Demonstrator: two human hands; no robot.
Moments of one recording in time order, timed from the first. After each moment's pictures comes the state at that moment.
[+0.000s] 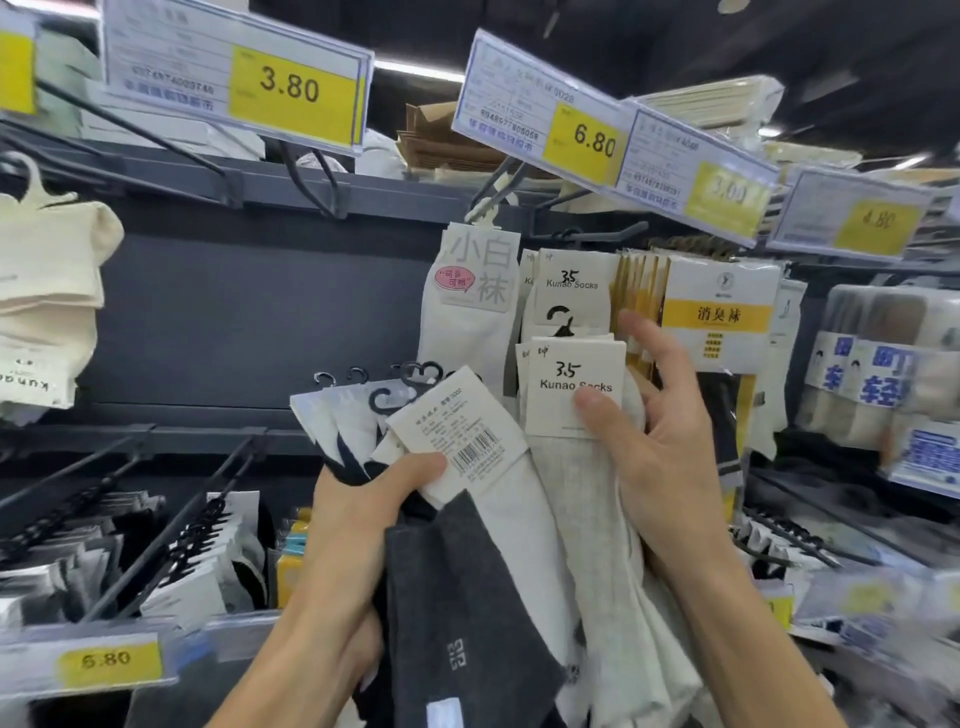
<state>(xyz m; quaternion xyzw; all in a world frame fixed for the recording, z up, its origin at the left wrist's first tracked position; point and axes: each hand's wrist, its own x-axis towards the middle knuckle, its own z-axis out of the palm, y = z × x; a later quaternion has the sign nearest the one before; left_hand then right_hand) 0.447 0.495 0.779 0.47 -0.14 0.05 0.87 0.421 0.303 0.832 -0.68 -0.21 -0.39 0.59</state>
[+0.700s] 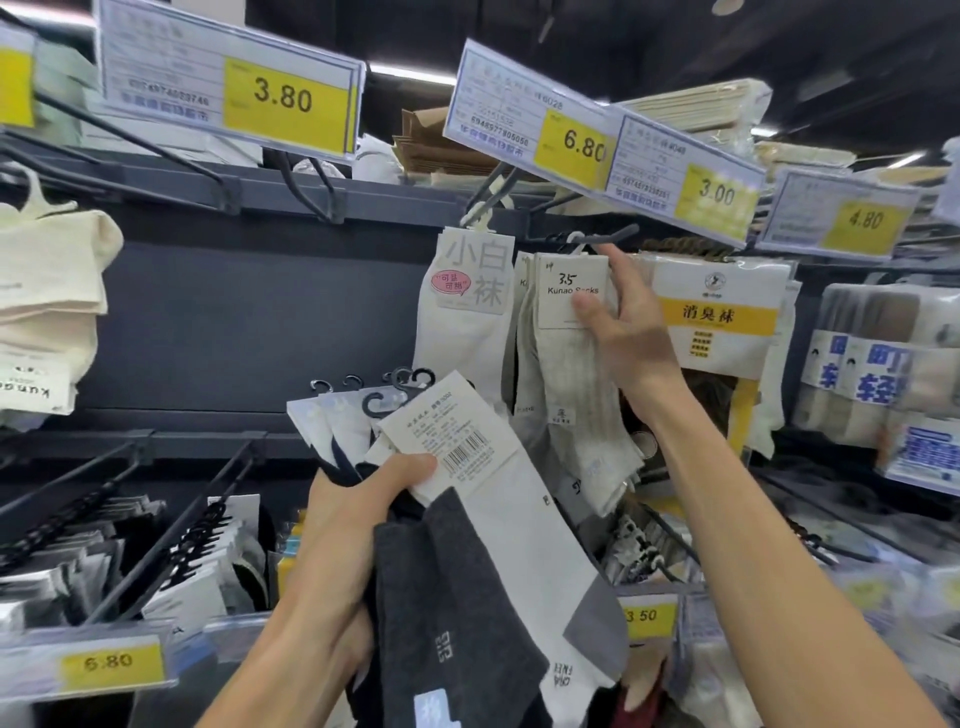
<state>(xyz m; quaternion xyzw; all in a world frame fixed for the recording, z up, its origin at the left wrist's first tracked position) 0.448 0.499 0.780 0.46 -0.12 0.02 0.88 0.520 0.265 0.896 -0.75 -0.16 -0.39 0.50</state>
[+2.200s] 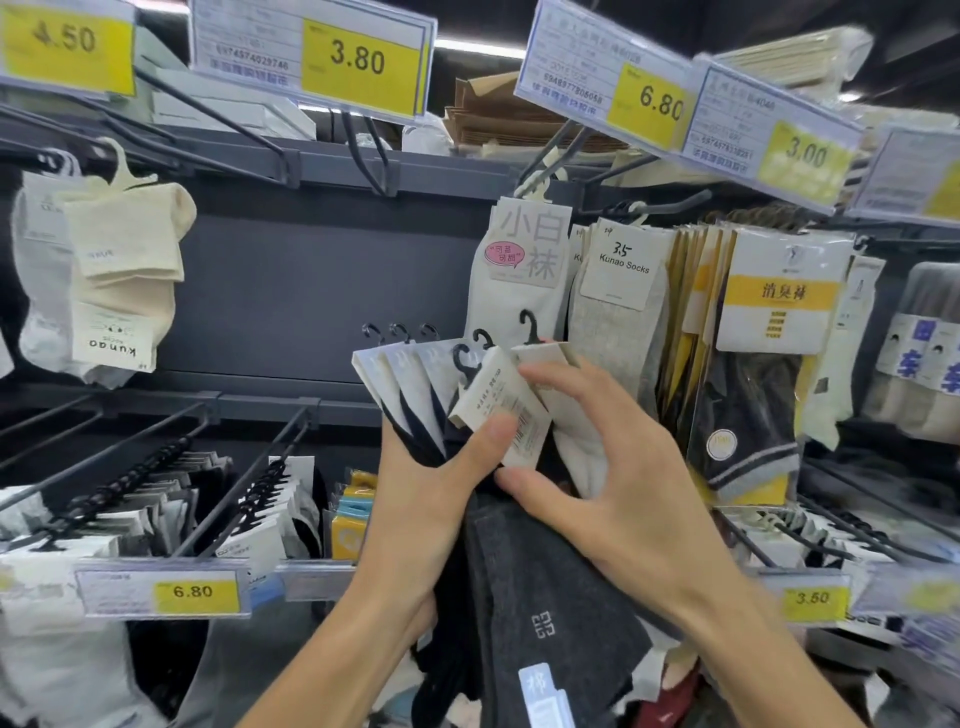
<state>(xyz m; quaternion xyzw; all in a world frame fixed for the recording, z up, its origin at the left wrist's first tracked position) 0.427 0.491 0.787 0.50 -0.25 0.14 0.82 0.403 0.337 0.814 -0.83 -0.28 -0.35 0.33</state>
